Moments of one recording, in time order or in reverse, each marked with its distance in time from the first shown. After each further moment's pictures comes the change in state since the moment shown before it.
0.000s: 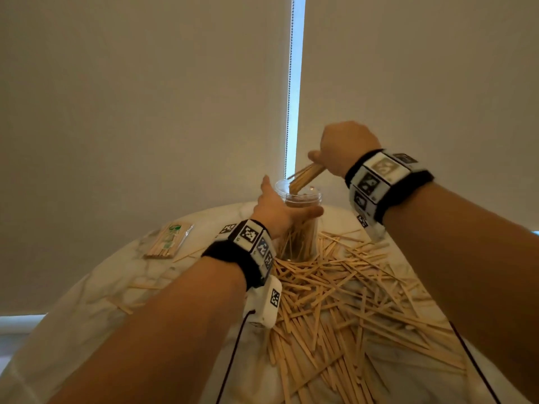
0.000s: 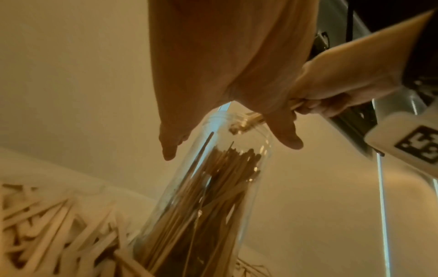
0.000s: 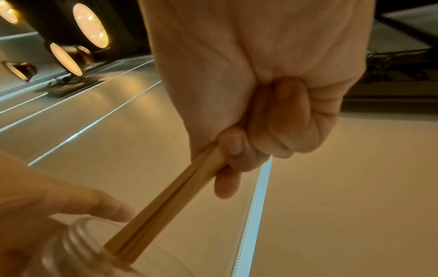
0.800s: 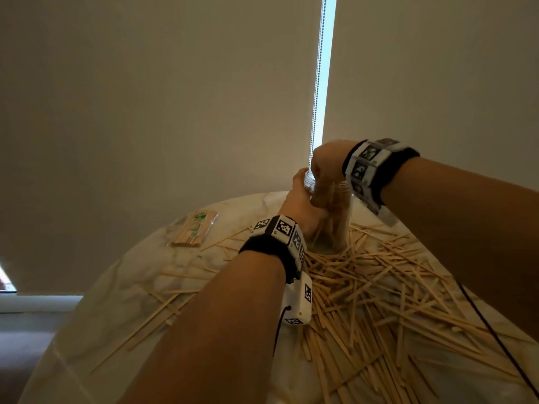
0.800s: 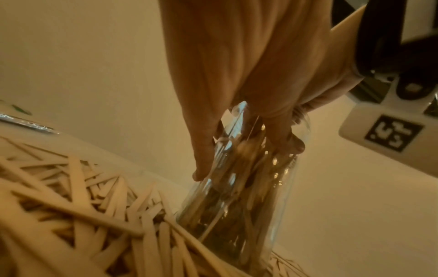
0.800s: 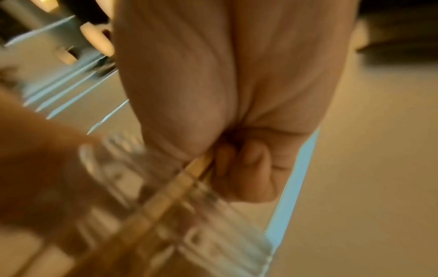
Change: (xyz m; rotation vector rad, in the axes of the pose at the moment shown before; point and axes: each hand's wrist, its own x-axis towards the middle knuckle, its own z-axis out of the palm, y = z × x) left_hand 0.017 -0.031 -0.004 0.043 -0.028 0.113; right_hand 0.033 -0.055 0.055 -0.305 -0.425 -0.306
